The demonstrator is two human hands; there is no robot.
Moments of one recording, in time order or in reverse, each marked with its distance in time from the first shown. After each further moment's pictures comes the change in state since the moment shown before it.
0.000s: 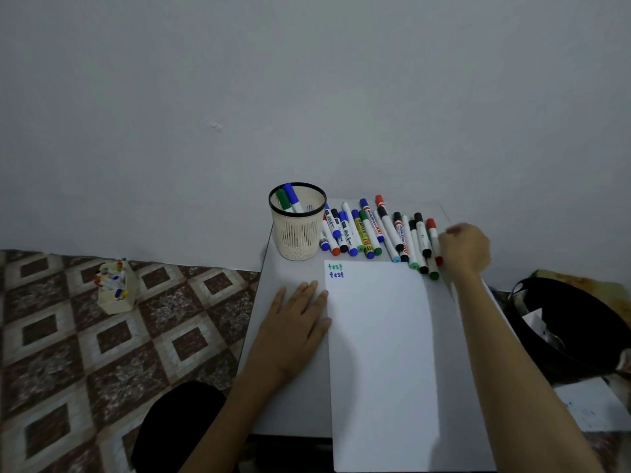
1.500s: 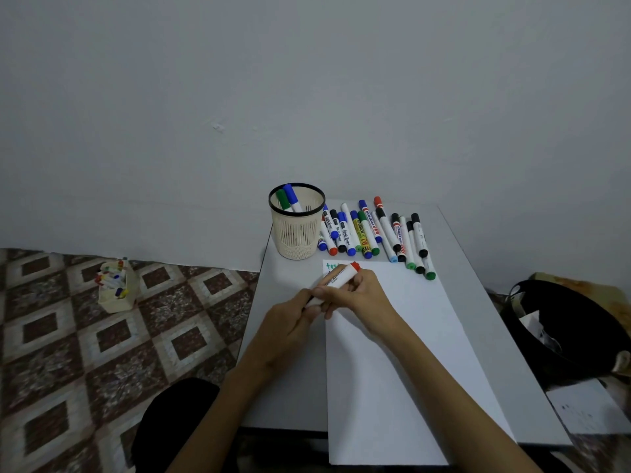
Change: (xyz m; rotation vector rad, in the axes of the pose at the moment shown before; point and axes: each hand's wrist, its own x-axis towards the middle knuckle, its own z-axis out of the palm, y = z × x) left_hand -0.004 0.003 -0.016 -0.623 0.282 0.075; right_hand -0.159 -0.036 0.014 0.844 -1.023 -0.227
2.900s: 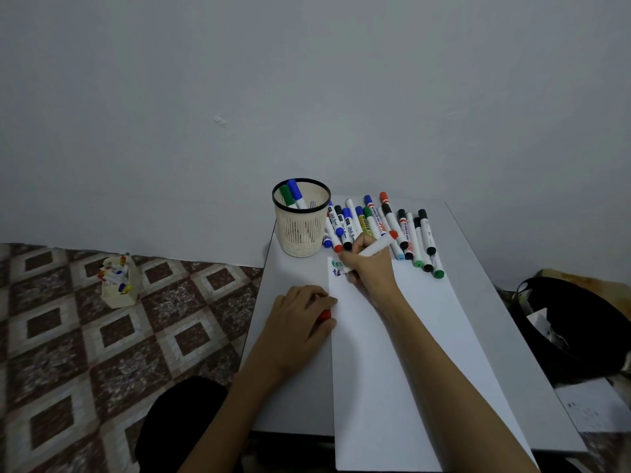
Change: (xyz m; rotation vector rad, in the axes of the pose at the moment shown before) left_hand 0.001 -0.013 0.009 0.425 -0.179 0.005; right_hand 0.058 0.011 -0.017 0.072 0.311 -0.128
